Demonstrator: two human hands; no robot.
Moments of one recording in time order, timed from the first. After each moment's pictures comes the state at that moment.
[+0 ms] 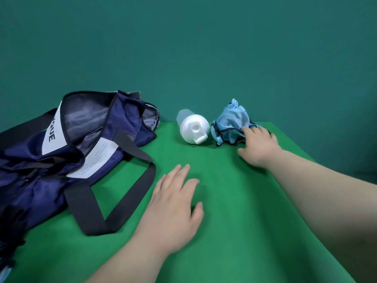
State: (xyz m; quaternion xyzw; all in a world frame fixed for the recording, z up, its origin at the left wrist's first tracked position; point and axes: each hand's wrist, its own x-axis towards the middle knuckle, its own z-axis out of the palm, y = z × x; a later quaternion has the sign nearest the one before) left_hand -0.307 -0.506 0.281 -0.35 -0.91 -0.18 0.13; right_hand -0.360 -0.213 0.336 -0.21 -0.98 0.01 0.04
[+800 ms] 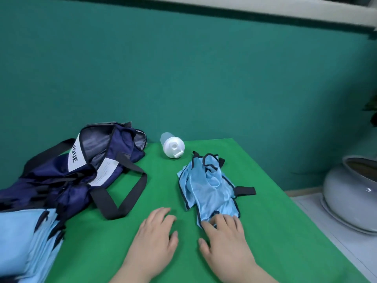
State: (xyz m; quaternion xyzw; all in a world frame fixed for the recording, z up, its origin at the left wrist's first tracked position) left_hand -0.208 -0.558 0.278 -0.35 -0.92 -0.17 0.10; right_hand -0.103 -0.372 0.276 -0.13 -0.98 0.03 0.16
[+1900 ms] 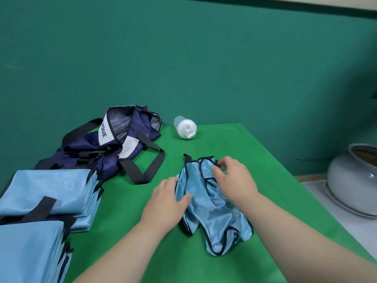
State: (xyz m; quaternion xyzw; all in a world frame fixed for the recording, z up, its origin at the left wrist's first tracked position) left_hand -0.156 -0.593 0.340 -0.24 -0.91 -0.33 -0.01; right_hand -0.109 -0.397 0.380 -0.20 -0.93 0.24 0.20
